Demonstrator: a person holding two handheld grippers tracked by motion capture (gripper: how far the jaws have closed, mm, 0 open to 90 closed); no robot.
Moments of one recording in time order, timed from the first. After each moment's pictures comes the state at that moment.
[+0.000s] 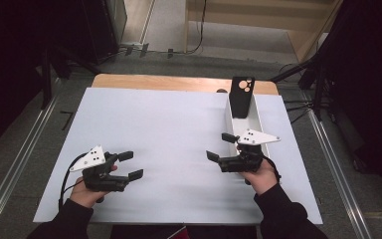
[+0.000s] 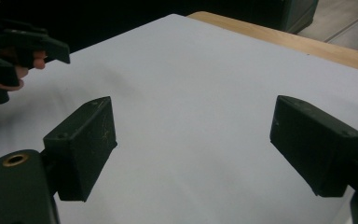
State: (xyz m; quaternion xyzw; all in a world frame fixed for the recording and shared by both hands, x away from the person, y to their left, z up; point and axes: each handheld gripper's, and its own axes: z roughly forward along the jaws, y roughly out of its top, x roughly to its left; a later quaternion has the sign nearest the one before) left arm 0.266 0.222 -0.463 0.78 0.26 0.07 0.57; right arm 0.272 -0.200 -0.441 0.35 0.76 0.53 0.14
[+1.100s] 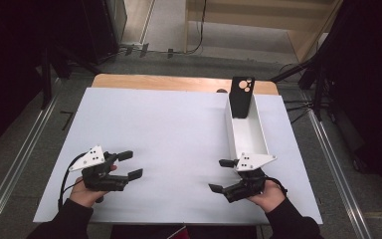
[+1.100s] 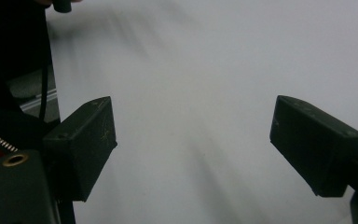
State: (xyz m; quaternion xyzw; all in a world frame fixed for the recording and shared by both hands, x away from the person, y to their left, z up) left arm 0.267 0.224 -0.462 0.78 0.26 0.07 0.57; right arm 0.230 -0.203 -0.463 0.27 0.83 0.47 0.07
